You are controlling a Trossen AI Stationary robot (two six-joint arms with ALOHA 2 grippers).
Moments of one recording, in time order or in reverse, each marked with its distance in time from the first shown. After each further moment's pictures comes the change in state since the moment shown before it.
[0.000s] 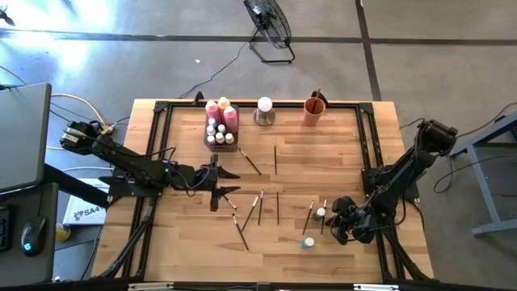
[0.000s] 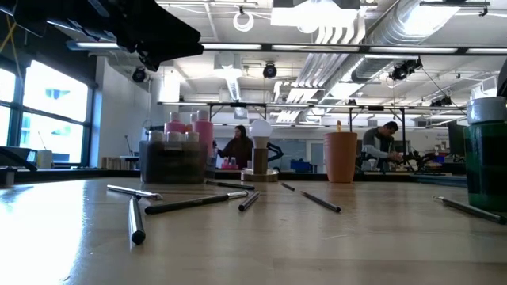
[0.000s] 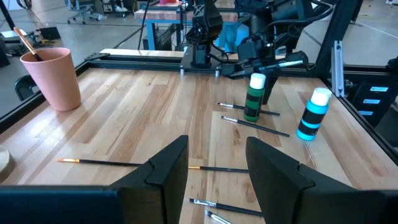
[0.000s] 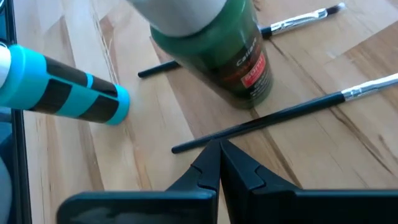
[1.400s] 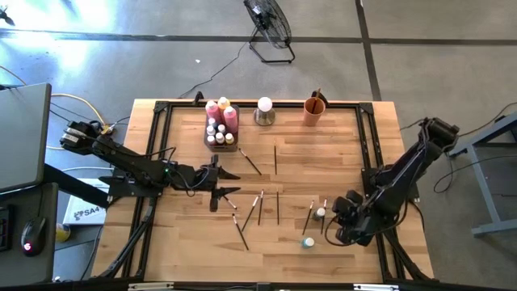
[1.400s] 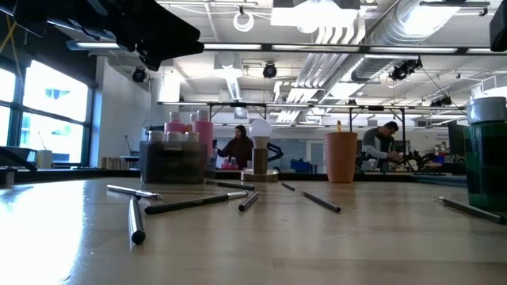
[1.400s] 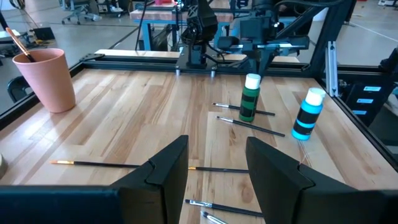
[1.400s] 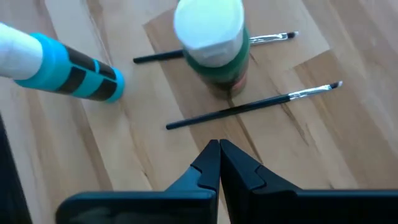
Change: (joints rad) left arm 0.000 0.000 0.000 0.004 0.019 0.003; right arm -0.052 -0.053 0.299 -0.583 -0.129 -0.078
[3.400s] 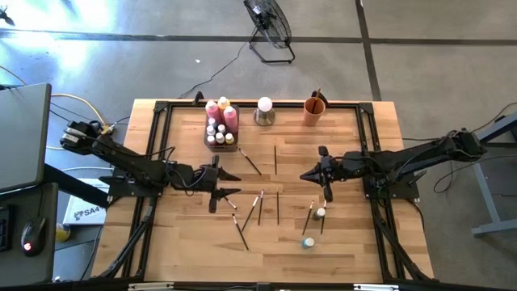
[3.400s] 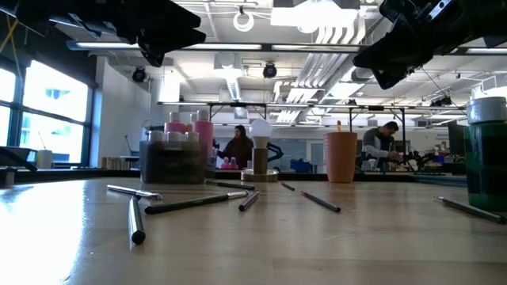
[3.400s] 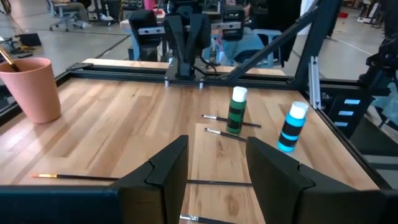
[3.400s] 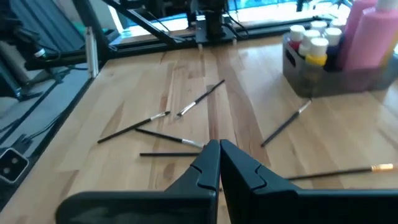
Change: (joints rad) left arm 0.000 0.000 0.000 0.050 0.041 -0.010; right arm -0.753 -0.357 -0.260 0.818 -0.276 -1.141
